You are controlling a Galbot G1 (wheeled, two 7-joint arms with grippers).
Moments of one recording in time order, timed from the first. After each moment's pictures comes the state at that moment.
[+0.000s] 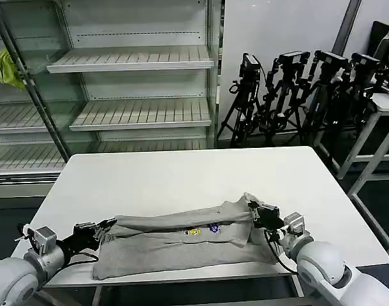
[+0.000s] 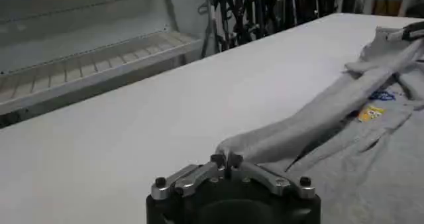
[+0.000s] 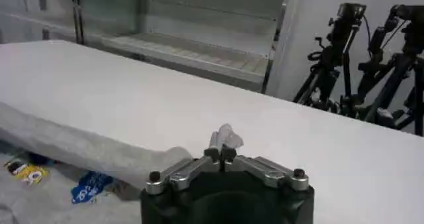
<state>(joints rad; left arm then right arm) 1.52 -0.58 -0.67 -2.06 -0.72 0.43 0.19 -1.00 0.70 0.06 1.98 0.69 -0.36 0.14</state>
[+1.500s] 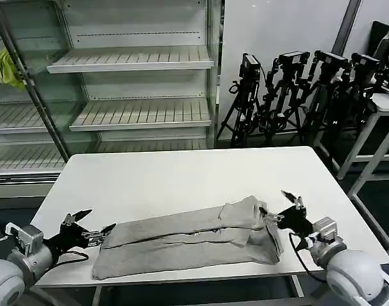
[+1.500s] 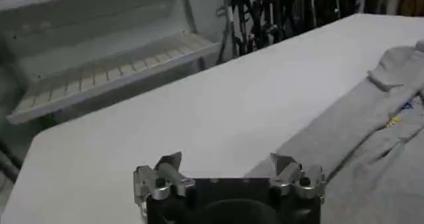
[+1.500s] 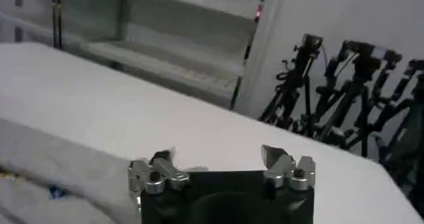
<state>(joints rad) 1.64 -0.60 -0.83 -2.15 -0.79 0.52 0.10 -1.27 0.62 0.43 2.17 0.68 -0.37 0.15</state>
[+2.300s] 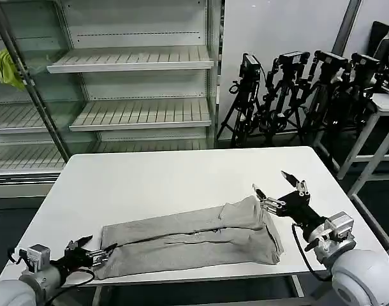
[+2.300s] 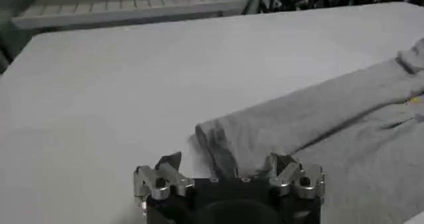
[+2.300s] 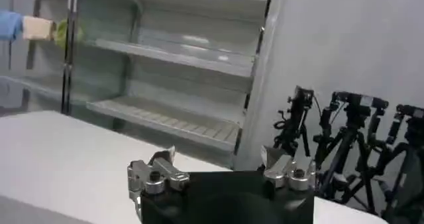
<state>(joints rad) 1.64 -0.72 -0.74 -2.10 -0.83 0.57 0.03 -1.30 0.69 0.50 2.32 0.69 -0.37 0.16</state>
